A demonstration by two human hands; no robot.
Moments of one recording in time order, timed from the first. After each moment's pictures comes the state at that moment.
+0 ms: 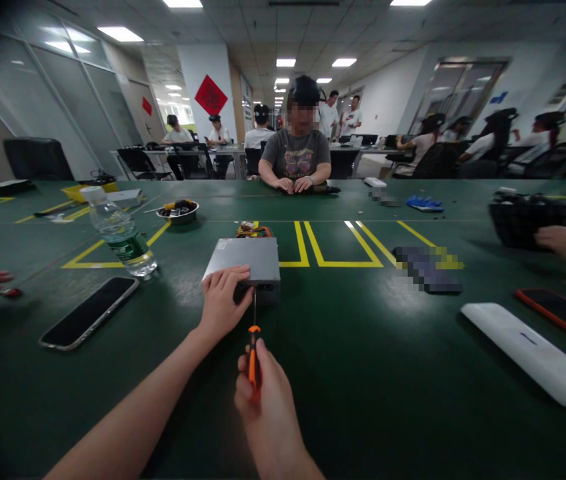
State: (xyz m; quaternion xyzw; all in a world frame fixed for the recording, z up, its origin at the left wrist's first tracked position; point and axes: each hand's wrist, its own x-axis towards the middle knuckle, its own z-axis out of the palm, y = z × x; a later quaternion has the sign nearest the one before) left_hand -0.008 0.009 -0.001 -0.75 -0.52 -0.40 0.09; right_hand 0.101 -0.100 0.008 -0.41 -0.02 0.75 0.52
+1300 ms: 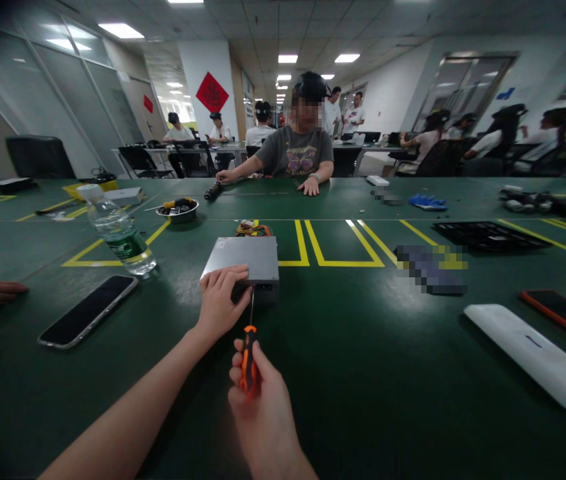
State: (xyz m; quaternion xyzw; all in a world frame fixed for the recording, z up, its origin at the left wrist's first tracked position) left_hand -0.008 0.008 -0.001 -0.74 -0.53 -0.40 0.09; right_hand 0.102 -0.093 0.016 -0.35 0.08 0.79 0.49
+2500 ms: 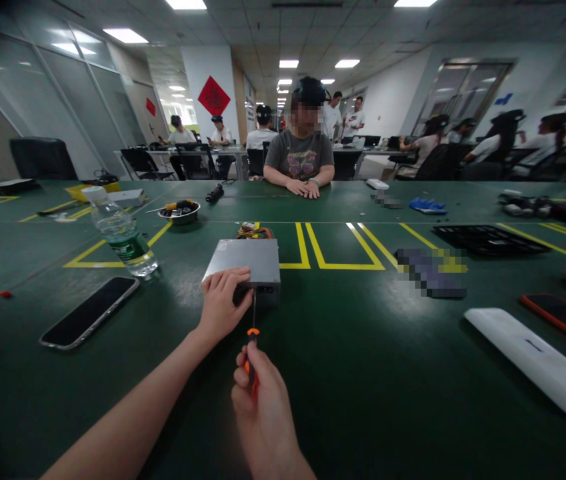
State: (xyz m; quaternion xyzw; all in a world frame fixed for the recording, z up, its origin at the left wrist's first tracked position) left_hand -0.009 0.010 -0.002 -0.75 -0.52 -0.40 0.09; right_hand 0.098 -0.094 0.016 -0.34 0.06 0.78 0.53
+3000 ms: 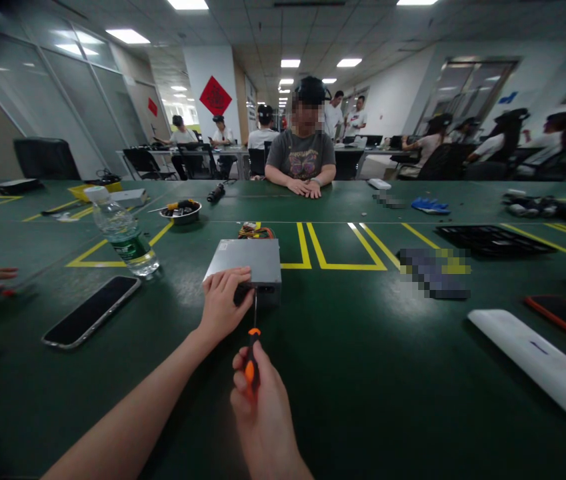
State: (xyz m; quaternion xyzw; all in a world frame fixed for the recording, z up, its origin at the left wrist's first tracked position) left_hand -0.008 0.009 -0.002 -0.74 -0.53 -0.40 0.09; right_hand 0.097 -0.094 0.016 -0.37 0.04 0.77 0.51
